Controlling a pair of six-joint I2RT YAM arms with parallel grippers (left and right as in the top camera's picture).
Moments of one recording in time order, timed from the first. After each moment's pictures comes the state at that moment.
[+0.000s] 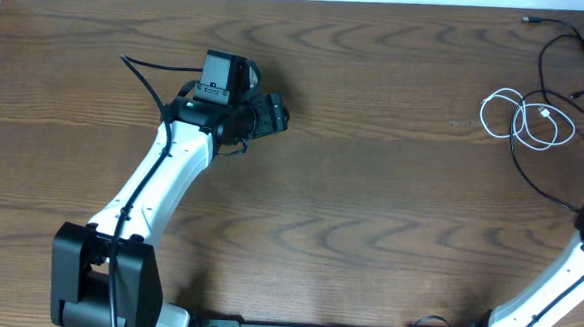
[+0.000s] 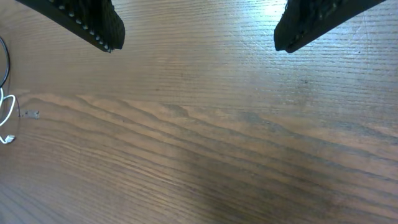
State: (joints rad) left arm -0.24 1.63 1.19 -0.57 0.28 -0.51; right arm -0.57 2.31 2.58 -1.45 -0.59 0.06
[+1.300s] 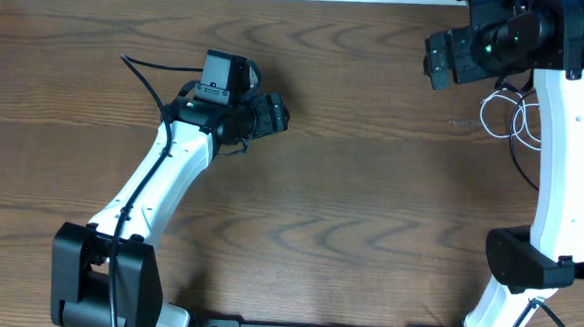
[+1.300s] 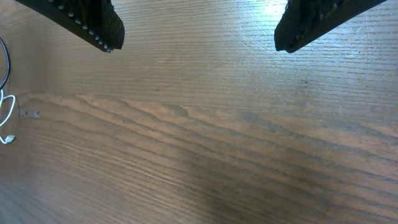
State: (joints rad) left arm -0.24 1.63 1.19 -0.57 0.28 -0.51; right arm 0.19 1.97 2.58 -1.69 -0.03 -0.06
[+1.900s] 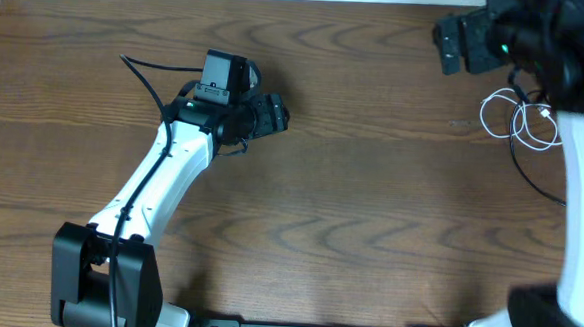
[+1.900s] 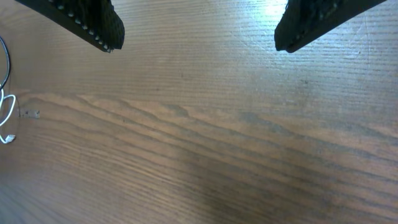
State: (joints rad) left arm -0.24 1.63 1.19 -0.57 0.28 -0.52; right arm 0.19 1.65 2.20 -1.21 -0.03 -0.17
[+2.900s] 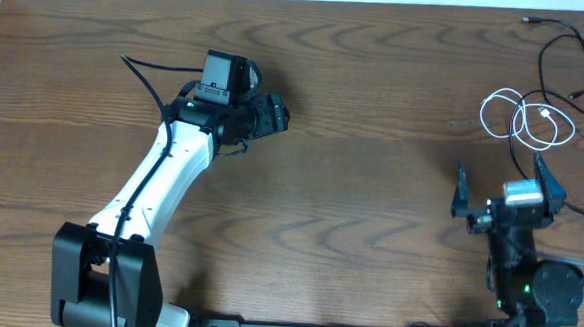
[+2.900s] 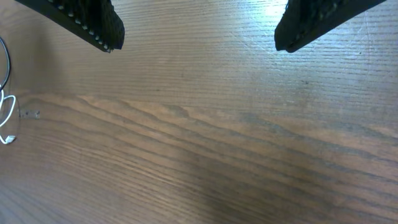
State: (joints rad) left arm -0.24 1.63 1.19 -0.57 0.28 -0.52; right arm 0.07 0.32 0.31 0.09 -0.02 -0.25
